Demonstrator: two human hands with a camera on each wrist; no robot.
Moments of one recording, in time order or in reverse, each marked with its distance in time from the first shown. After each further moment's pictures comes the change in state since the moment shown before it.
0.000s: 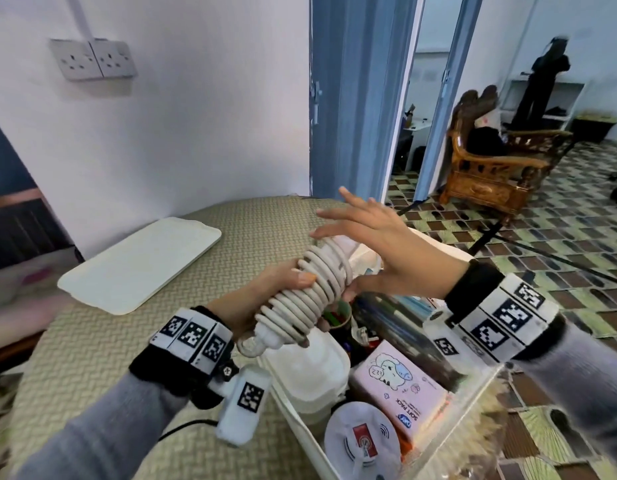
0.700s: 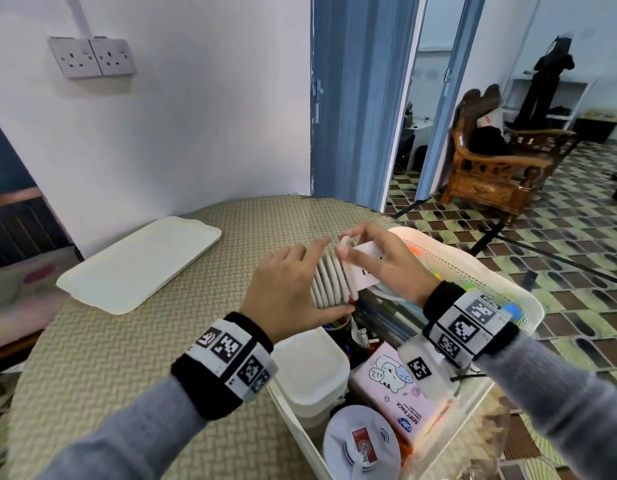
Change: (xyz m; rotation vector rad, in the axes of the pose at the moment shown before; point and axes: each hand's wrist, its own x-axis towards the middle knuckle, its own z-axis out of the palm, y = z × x) left_hand 0.032 -0.015 0.012 1.708 0.728 0.502; right_hand 0.001 0.017 0.045 0.809 0.271 0.526
